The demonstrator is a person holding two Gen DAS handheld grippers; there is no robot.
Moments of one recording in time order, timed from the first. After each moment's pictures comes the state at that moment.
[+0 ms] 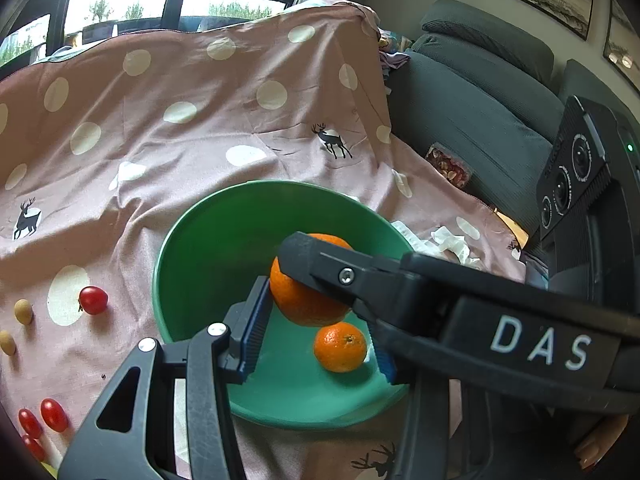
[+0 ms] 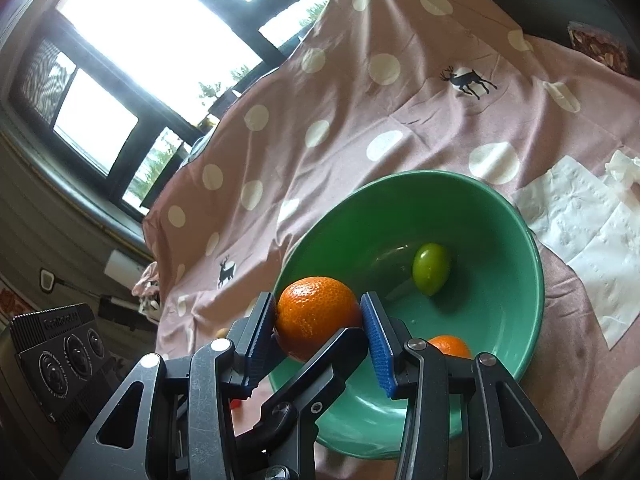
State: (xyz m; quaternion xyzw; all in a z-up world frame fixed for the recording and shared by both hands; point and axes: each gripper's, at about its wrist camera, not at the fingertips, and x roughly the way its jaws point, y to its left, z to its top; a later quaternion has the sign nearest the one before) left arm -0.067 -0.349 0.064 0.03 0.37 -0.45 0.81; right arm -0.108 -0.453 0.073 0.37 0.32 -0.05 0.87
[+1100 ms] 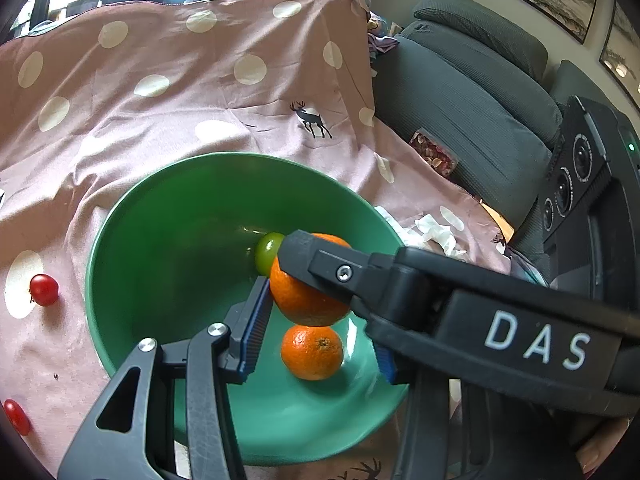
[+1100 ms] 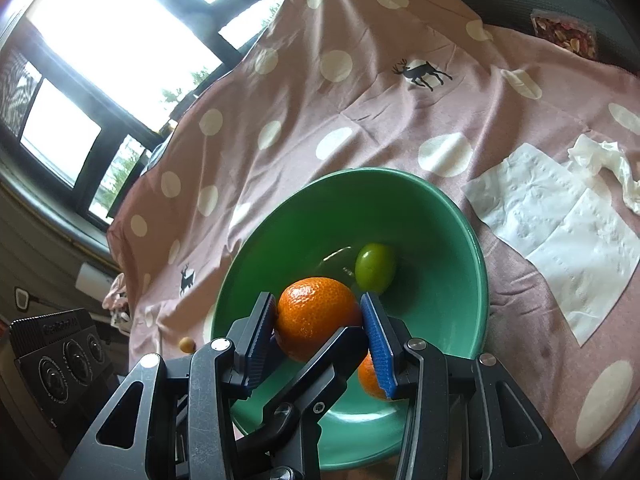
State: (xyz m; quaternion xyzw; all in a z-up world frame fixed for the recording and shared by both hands) left arm -0.061 -0.375 0.041 0.01 0.40 -0.48 0.78; right arm -0.113 -0.473 0.058 0.37 0.35 -0.12 0.85
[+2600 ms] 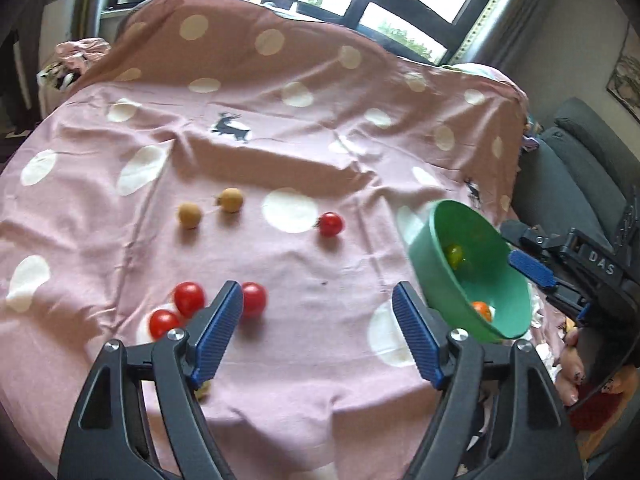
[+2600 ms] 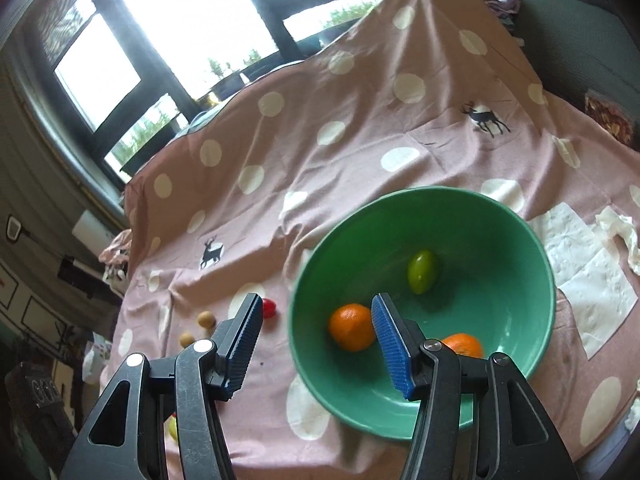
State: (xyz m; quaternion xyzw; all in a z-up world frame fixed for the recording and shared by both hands) left arm -0.059 -0.147 0.055 -0.10 0.42 -0.22 0.88; right arm -0.089 -0.389 0.097 0.25 0.35 -0.08 0.90
